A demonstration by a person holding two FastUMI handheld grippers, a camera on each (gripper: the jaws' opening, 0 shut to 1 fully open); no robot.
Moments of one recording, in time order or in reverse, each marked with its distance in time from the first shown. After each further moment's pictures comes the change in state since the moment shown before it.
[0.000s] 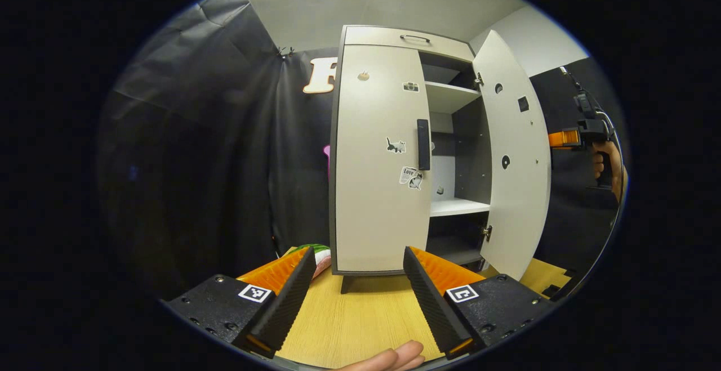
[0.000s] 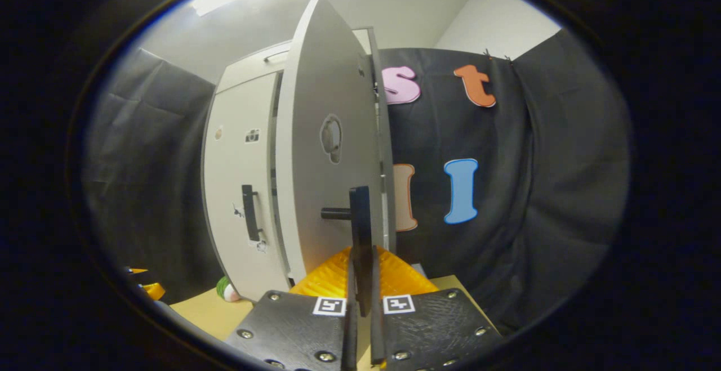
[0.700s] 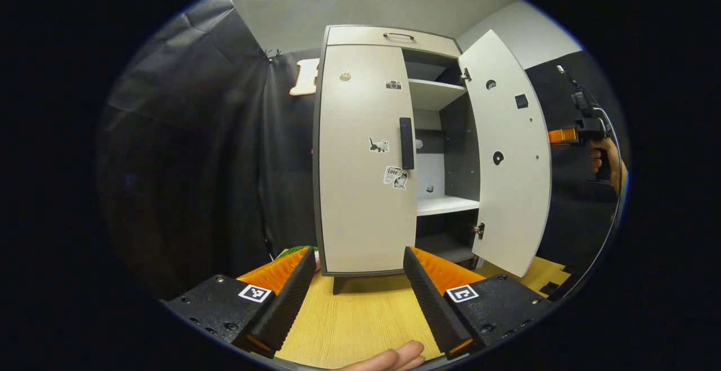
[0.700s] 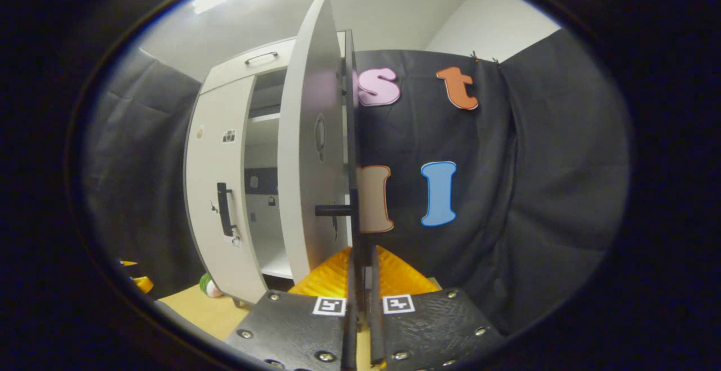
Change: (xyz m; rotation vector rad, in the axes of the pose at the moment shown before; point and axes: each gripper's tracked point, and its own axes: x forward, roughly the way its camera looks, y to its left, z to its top) left arm 0.002 -0.027 0.005 0.043 0.004 -0.029; right arm -0.007 -0.023 0.001 -0.018 -0.012 -0.029
